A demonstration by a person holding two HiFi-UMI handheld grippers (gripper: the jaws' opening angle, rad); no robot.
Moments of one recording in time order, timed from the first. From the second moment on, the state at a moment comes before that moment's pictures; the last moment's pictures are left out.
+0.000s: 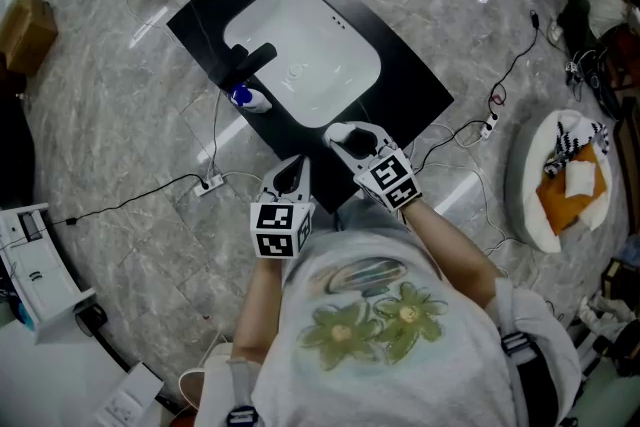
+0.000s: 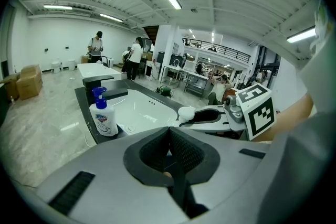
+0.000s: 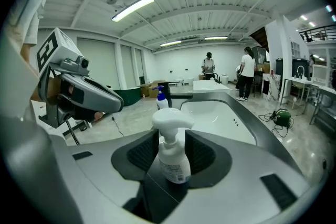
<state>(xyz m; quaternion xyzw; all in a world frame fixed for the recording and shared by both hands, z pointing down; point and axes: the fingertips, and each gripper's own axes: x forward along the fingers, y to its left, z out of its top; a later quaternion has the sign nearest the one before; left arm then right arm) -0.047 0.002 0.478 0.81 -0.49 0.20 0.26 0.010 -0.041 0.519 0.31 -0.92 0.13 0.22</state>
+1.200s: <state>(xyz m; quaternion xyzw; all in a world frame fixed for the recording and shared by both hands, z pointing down) -0.028 0.011 0.476 0.82 -0.46 0.17 0.30 0.034 0.013 0.502 0.29 -0.91 0.22 0.19</state>
